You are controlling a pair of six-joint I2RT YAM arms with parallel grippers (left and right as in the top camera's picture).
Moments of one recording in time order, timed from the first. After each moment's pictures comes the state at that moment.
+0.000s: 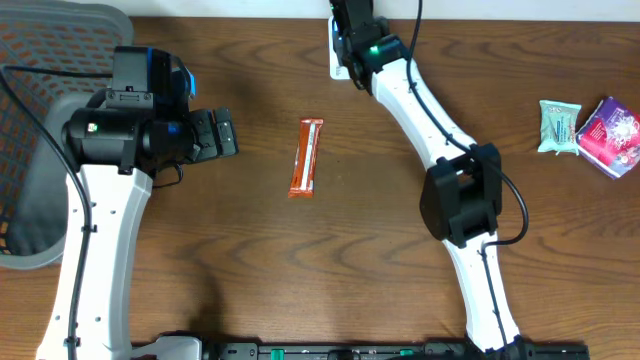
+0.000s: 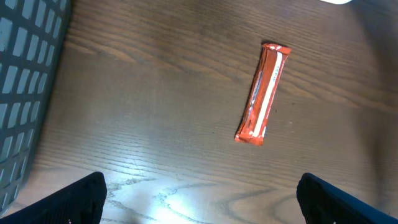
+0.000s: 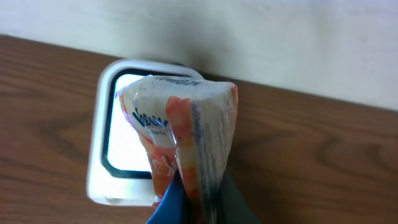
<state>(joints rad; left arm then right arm) -0.05 1.43 1.55 -1.23 0.12 -0.27 0.43 2.46 2.30 -0.60 0.41 0.08</state>
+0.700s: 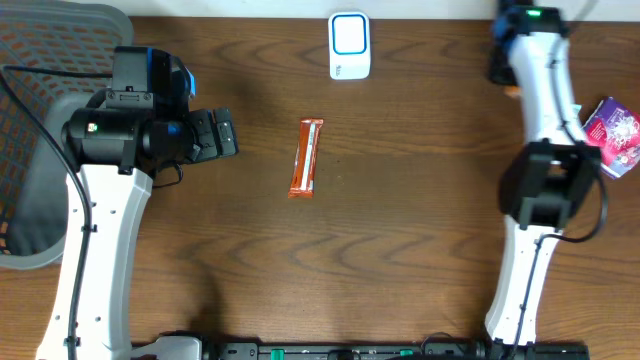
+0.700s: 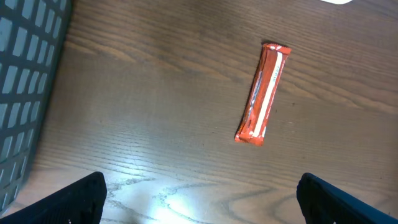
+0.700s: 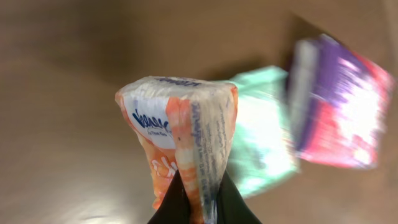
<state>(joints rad) -0.05 1.43 1.55 -1.23 0.12 -0.27 -0.09 2.46 2.42 -1.28 0.50 0.26</state>
